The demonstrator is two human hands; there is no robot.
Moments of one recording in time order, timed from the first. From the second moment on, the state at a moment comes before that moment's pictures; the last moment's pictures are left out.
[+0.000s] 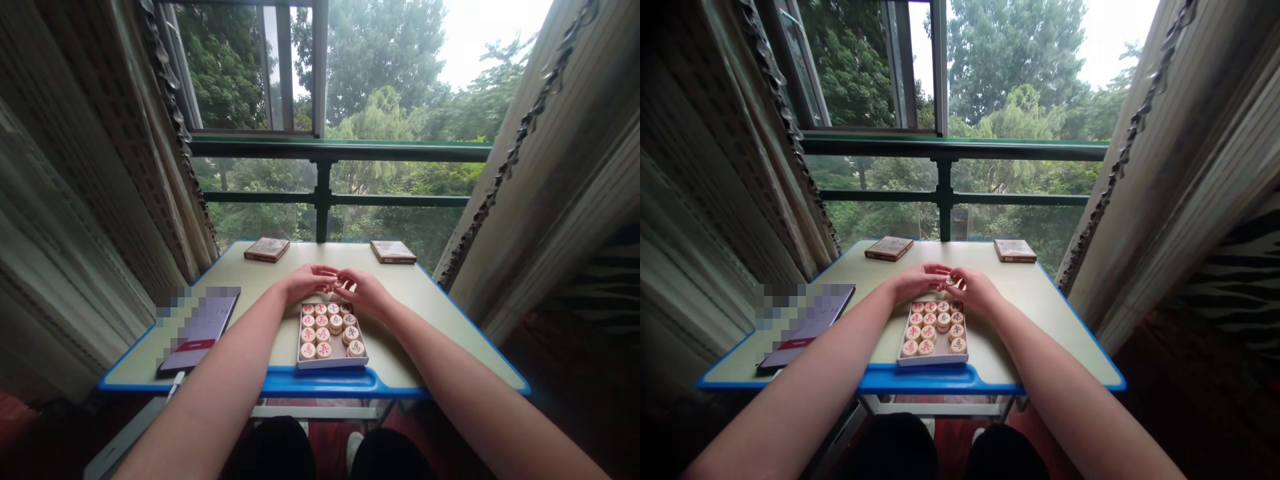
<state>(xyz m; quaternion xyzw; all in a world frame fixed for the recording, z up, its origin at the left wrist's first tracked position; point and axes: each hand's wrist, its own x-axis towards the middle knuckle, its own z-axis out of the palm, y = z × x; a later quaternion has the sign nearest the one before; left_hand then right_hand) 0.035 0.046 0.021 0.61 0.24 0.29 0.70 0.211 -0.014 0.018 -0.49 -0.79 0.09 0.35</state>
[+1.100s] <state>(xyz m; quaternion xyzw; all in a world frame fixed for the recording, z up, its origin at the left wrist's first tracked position) 0.019 0.048 0.030 0.52 0.27 0.38 0.72 0.254 0.004 0.027 -0.56 -0.65 -0.05 0.50</state>
